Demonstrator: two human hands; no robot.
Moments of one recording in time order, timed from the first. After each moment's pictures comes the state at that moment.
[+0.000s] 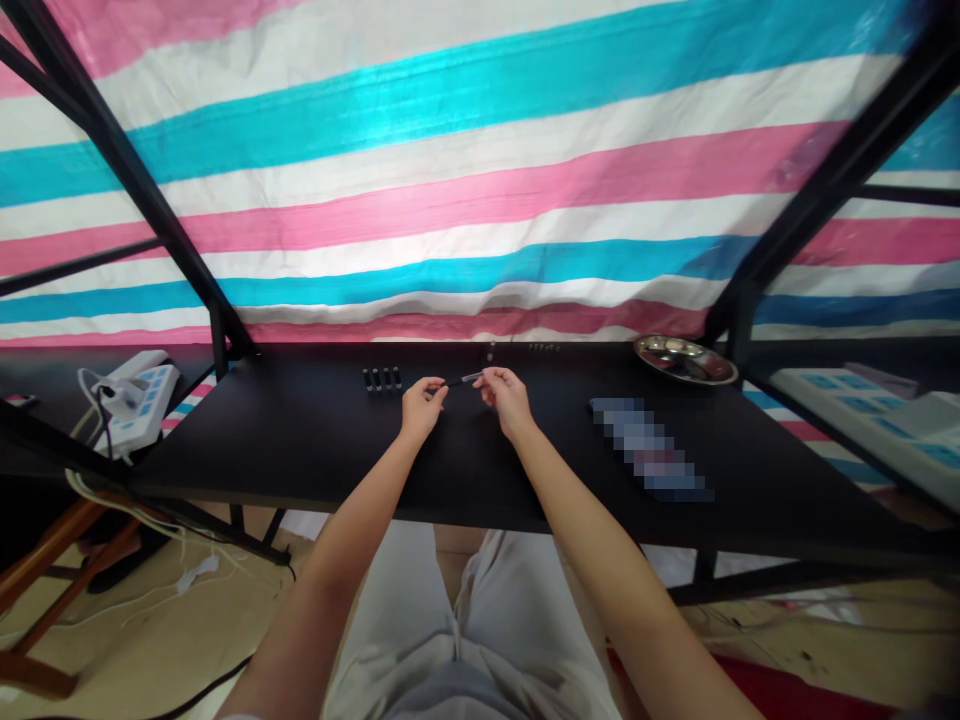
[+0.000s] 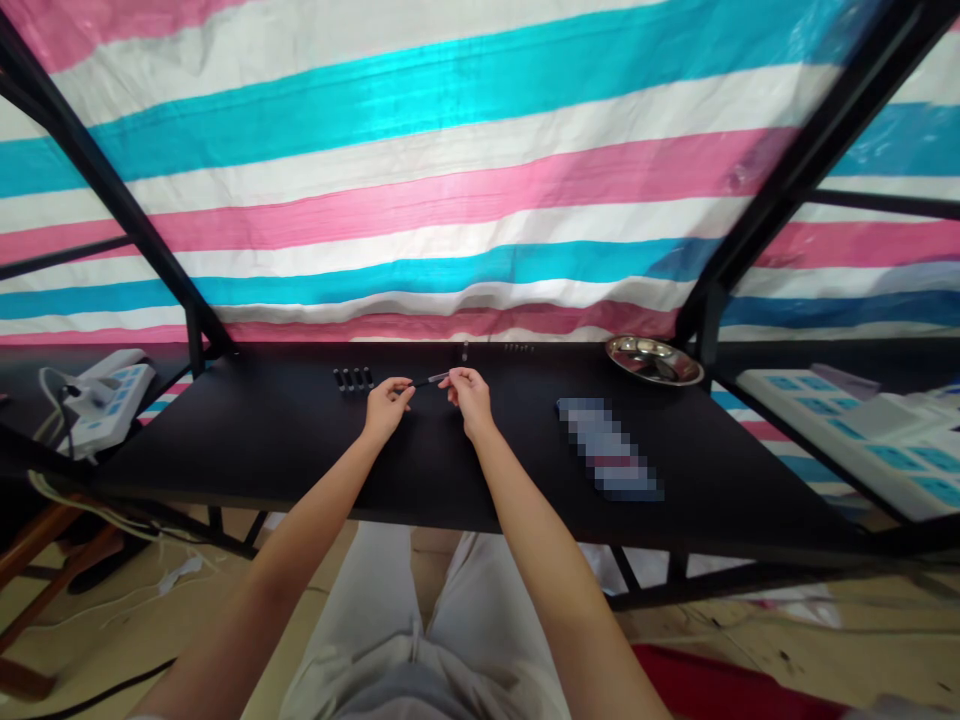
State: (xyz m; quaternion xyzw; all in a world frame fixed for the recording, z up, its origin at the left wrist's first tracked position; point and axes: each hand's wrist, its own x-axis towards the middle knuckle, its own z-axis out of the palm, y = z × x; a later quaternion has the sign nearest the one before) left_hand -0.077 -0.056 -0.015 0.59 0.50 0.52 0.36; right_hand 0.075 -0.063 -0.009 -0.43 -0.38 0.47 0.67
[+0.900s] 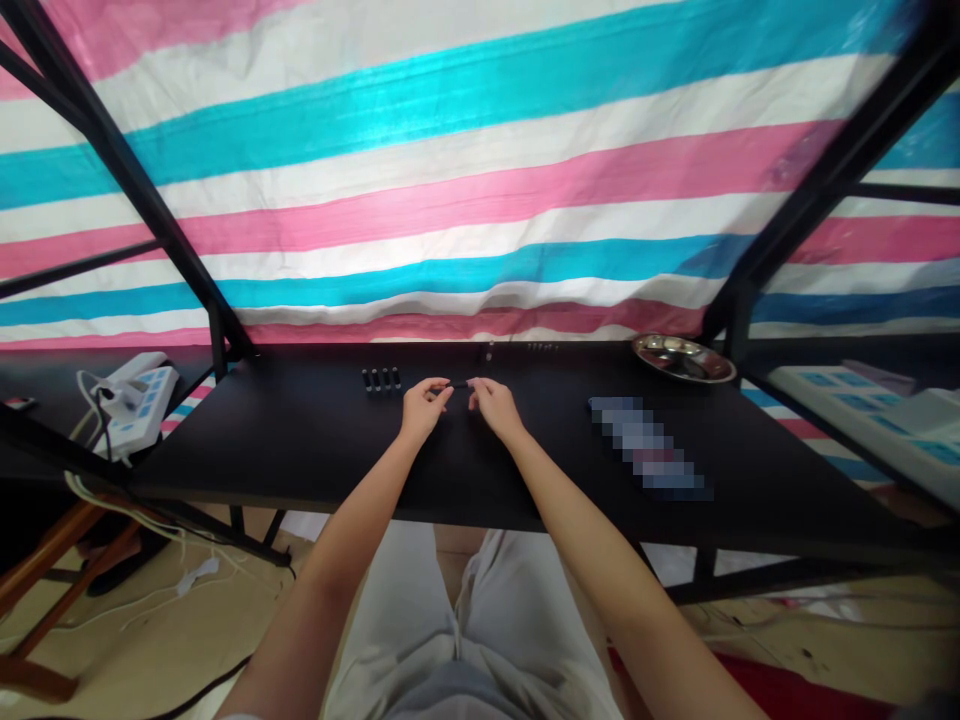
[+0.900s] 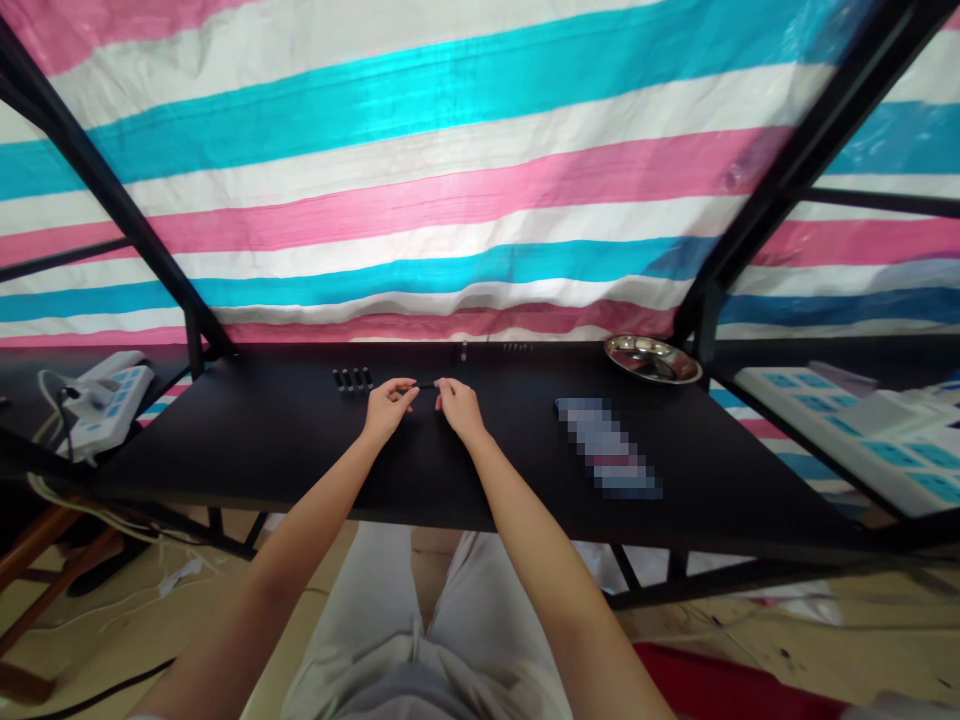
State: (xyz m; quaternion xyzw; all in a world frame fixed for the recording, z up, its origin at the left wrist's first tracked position) left_hand -0.075 -0.059 -0.012 0.61 0.46 0.52 0.39; right_hand 0.073 -0.065 -0.019 -0.55 -0.56 0.33 0.52
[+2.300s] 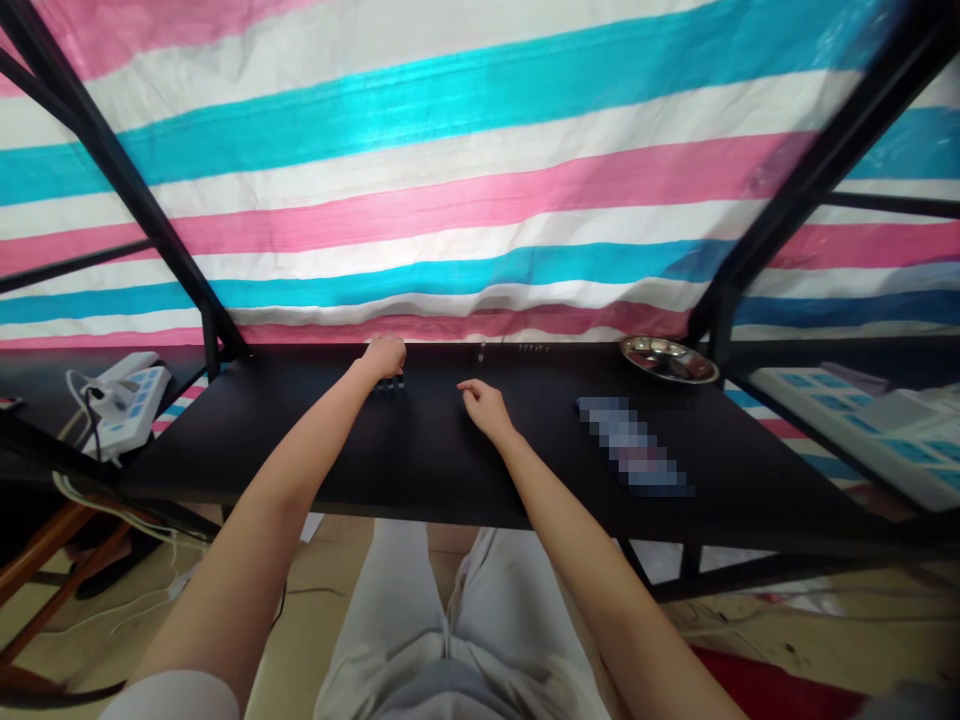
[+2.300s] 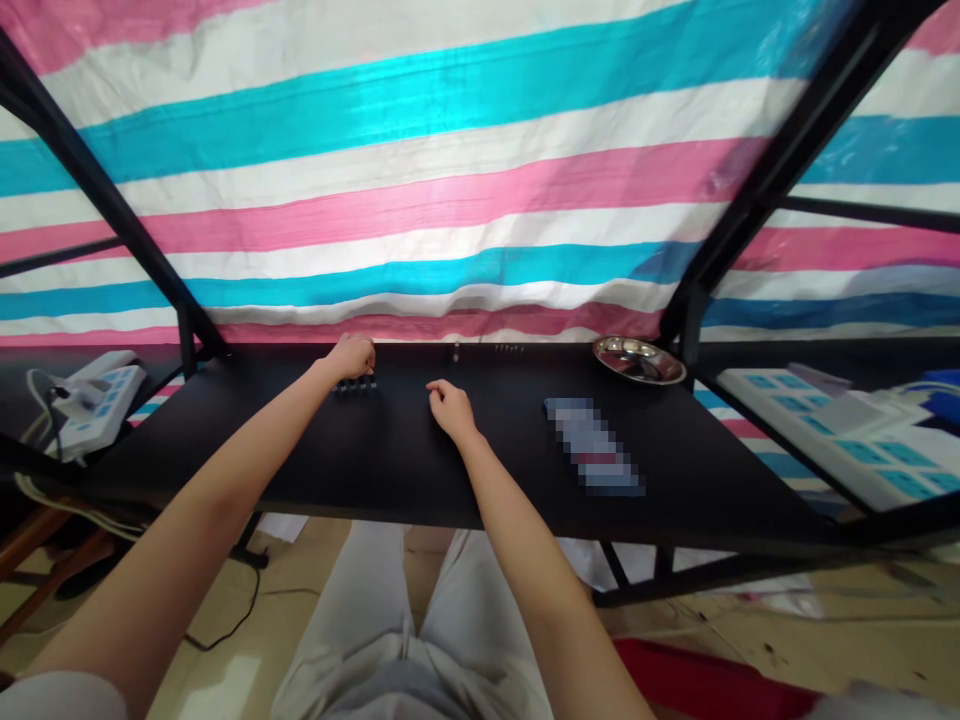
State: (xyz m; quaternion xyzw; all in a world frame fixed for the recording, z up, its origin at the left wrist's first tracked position) left_hand -0.120 0.015 0.082 0.87 0.49 -0.01 -0.05; right_hand 0.081 -0.062 -0.032 -0.57 -0.64 0.21 0.47
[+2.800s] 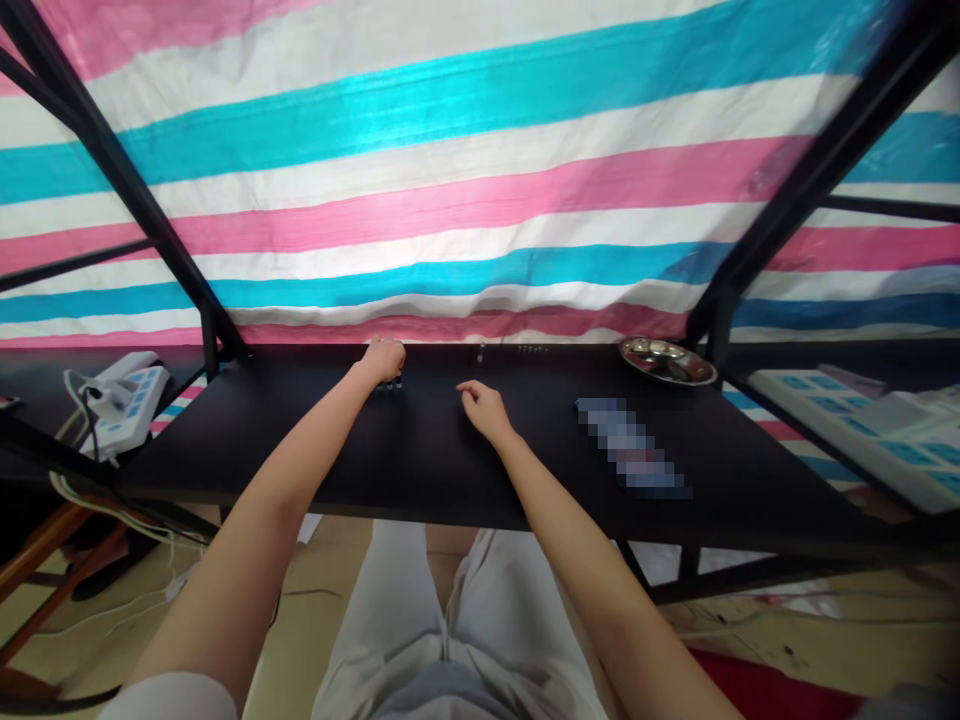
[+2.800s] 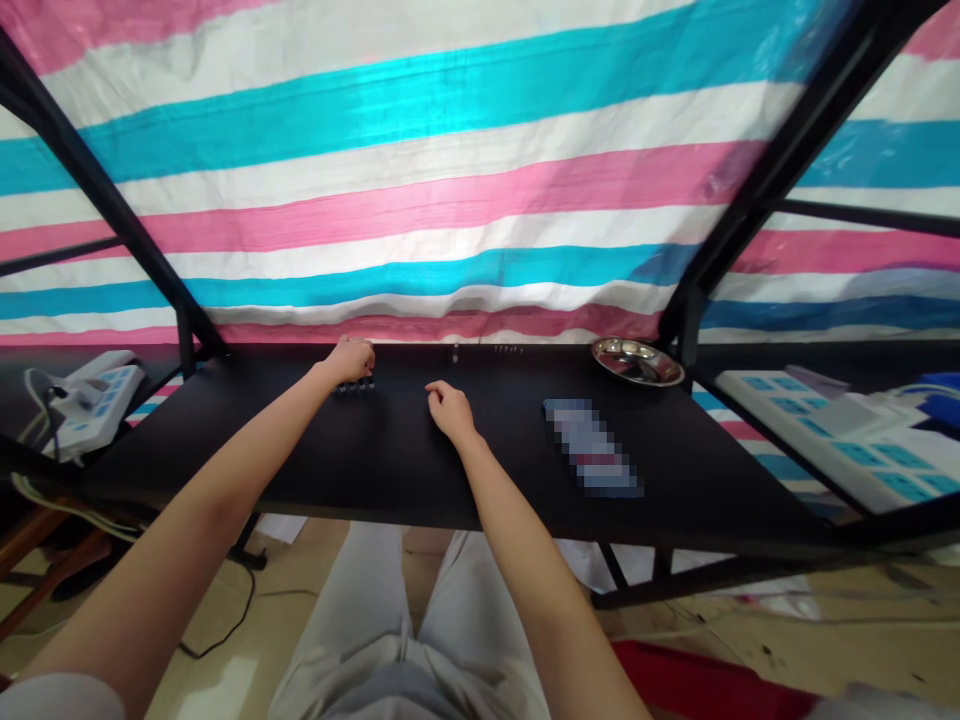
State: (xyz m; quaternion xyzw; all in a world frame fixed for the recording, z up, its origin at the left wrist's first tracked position) left_hand -0.119 0.009 0.081 0.87 0.49 -0.03 -0.07; right_hand 0.081 -0.065 -0.030 -0.57 -0.65 0.19 0.46
